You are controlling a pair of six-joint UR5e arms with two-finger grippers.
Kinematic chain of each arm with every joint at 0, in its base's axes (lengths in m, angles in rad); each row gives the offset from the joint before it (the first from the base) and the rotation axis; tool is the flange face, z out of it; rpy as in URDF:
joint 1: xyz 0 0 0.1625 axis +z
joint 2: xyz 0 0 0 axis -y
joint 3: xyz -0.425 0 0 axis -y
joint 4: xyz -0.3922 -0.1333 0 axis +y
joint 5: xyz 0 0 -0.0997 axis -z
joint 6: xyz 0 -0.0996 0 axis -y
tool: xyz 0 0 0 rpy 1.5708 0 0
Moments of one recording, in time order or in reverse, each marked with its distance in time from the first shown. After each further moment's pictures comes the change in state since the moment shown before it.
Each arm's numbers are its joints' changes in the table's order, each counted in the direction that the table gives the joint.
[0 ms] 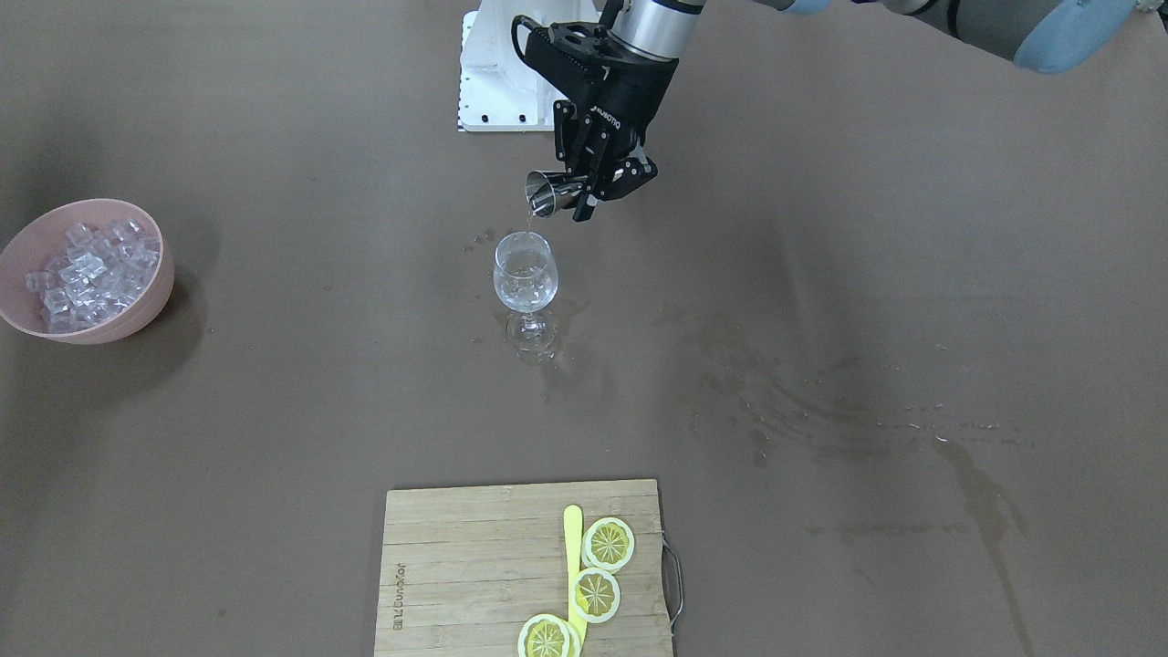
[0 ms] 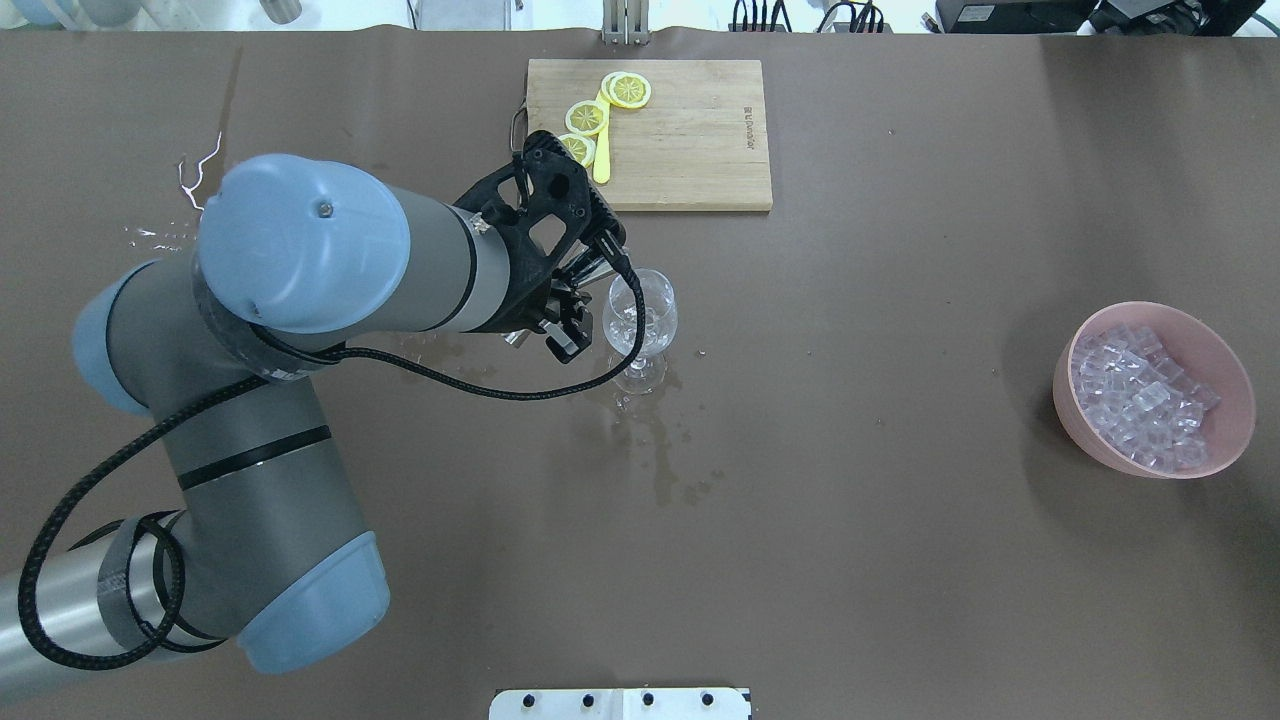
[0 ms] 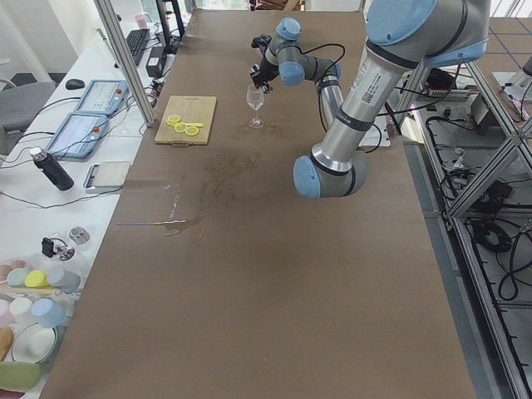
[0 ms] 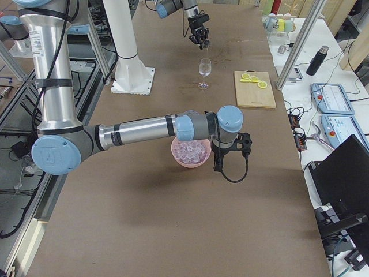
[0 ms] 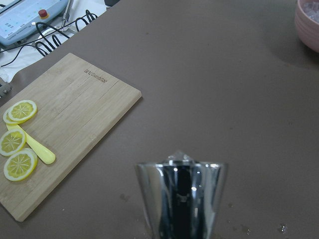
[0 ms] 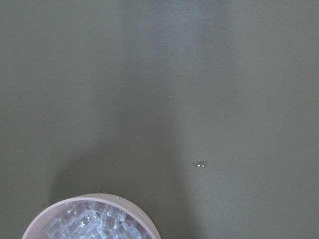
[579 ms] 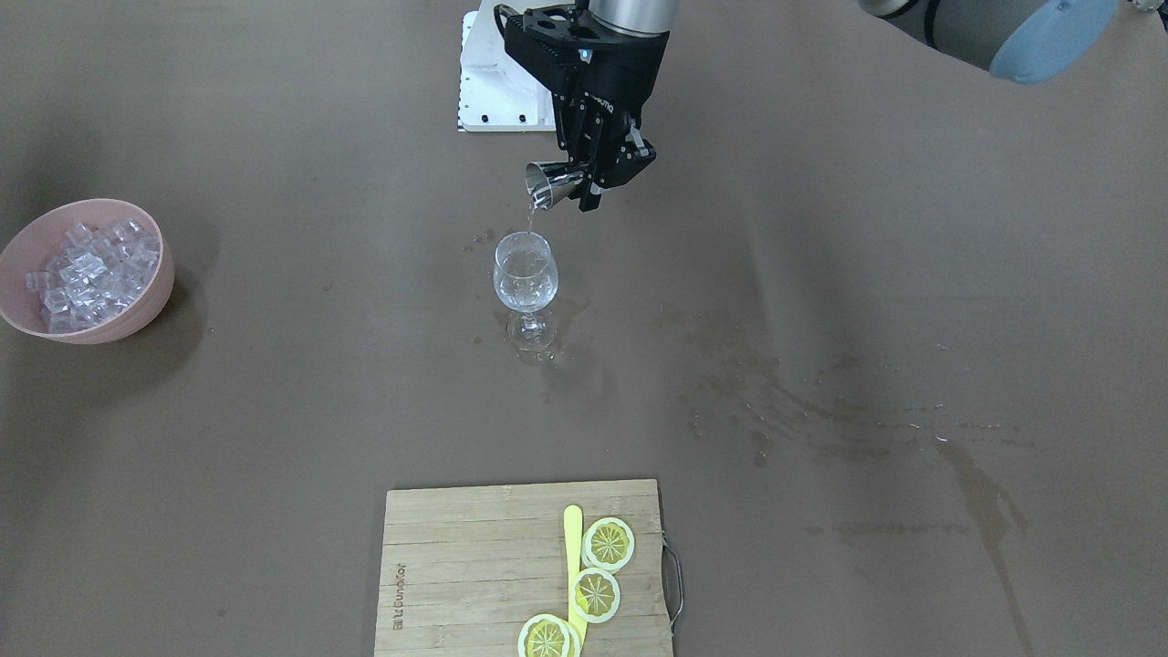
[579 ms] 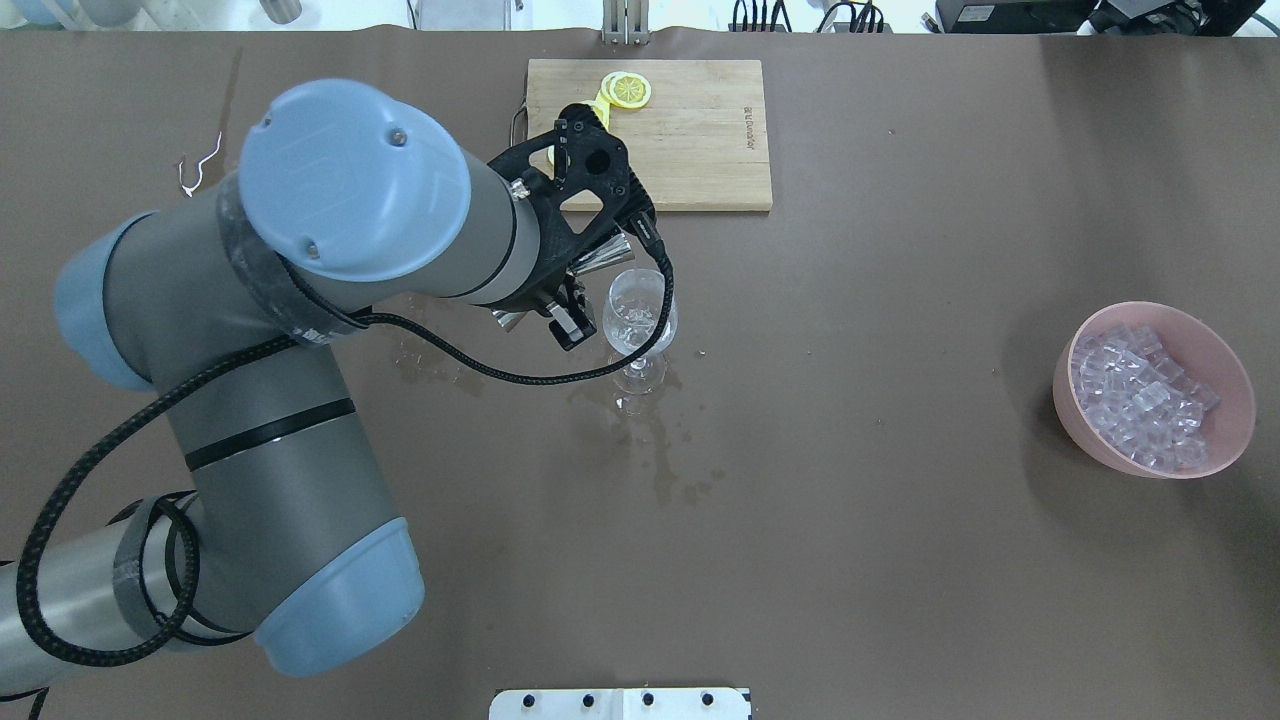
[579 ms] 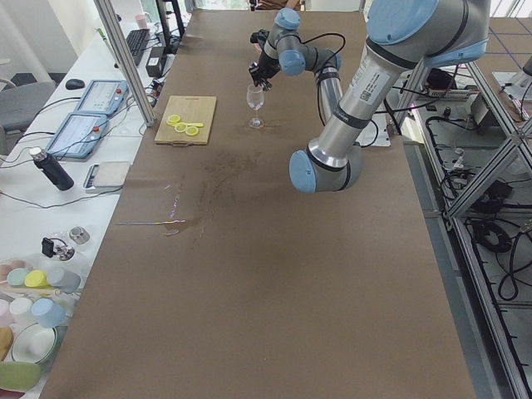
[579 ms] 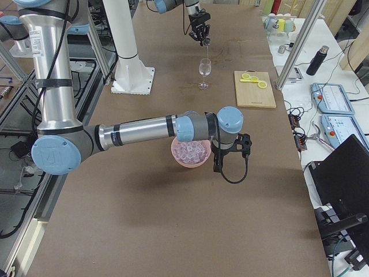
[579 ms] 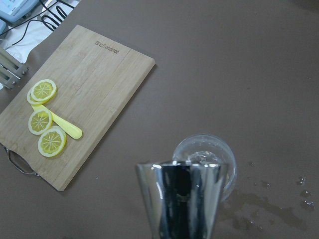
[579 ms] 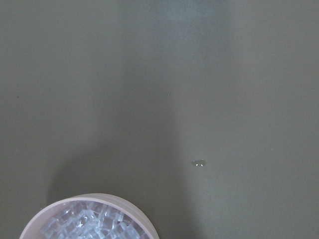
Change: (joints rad) left arm -0.010 -0.128 0.001 -0.269 -0.002 0.083; right arm 0.000 0.000 -0.007 0.001 0.000 0.000
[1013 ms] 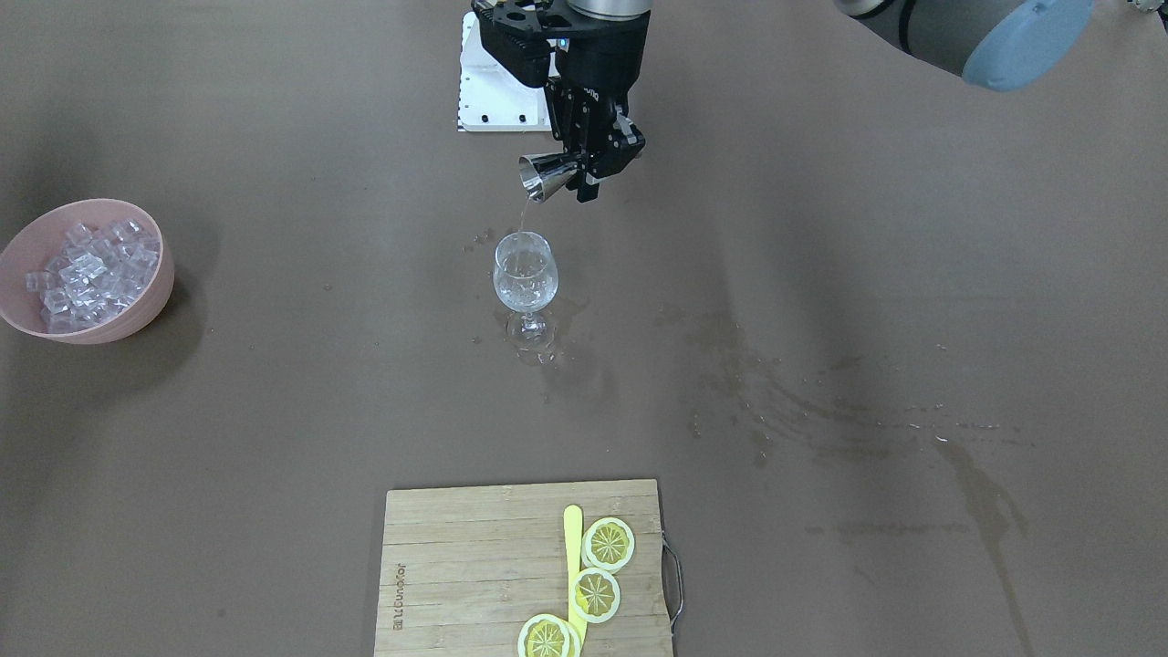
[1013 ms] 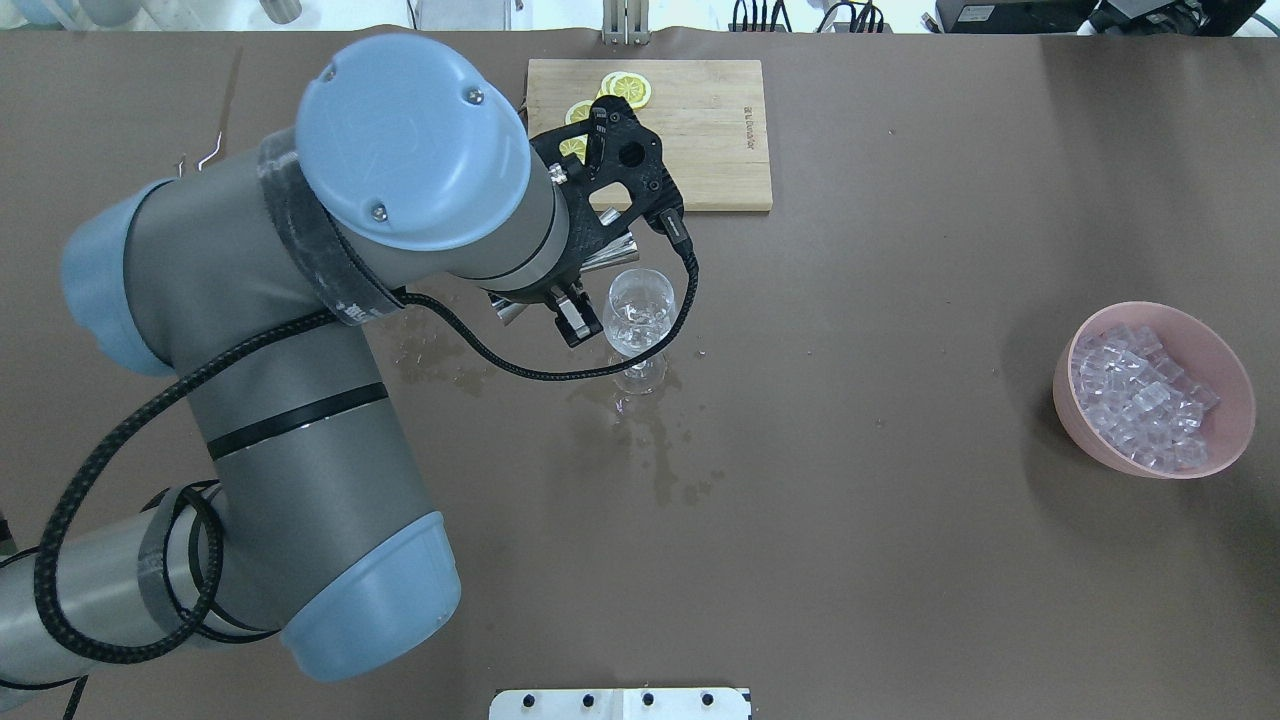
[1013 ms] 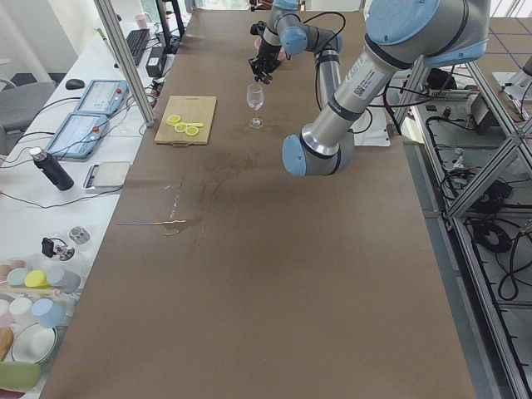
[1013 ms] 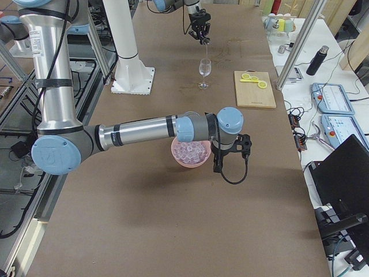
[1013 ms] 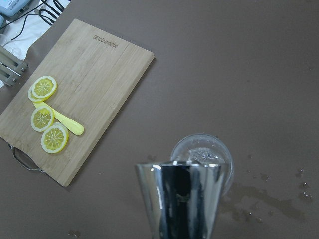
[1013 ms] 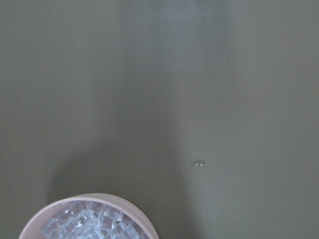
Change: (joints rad) left arm -0.001 -0.056 0.012 -0.136 0.003 0.063; right arm 0.000 0.000 -0.001 0.000 0.001 0.000
